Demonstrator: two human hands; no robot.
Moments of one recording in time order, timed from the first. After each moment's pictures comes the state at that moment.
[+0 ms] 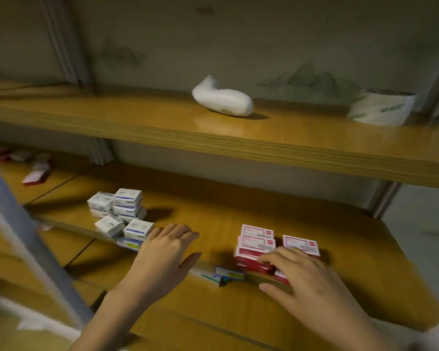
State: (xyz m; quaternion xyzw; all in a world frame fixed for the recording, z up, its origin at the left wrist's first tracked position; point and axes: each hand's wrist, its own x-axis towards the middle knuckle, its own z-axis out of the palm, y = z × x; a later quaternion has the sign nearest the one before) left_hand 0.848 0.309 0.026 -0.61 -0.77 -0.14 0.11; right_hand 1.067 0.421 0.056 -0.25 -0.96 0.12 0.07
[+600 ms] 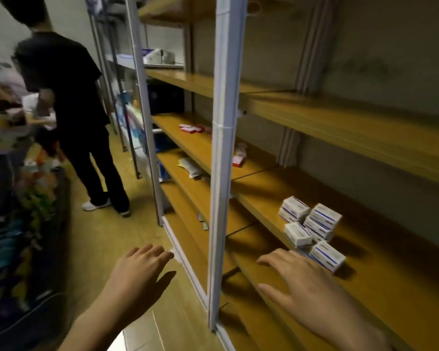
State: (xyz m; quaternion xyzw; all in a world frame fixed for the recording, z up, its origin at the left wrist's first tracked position) left_hand 0.764 0.011 0.004 -0.23 -0.97 -0.03 0.08; right_hand 0.828 0.275 0.053 0.13 -0.98 0.14 0.02
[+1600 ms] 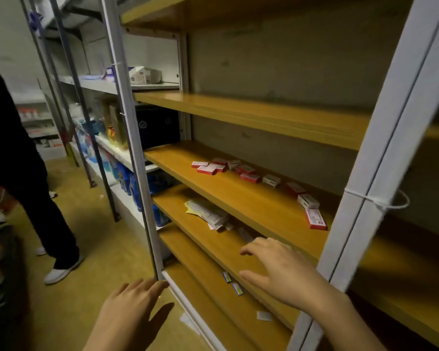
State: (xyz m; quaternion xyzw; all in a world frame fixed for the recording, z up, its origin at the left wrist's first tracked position) left_hand 0.386 -0.183 -0.015 -0.30 -0.95 -0.05 0.03; right_hand 0.438 0.069 0.038 0.08 -0.98 0.15 0.07
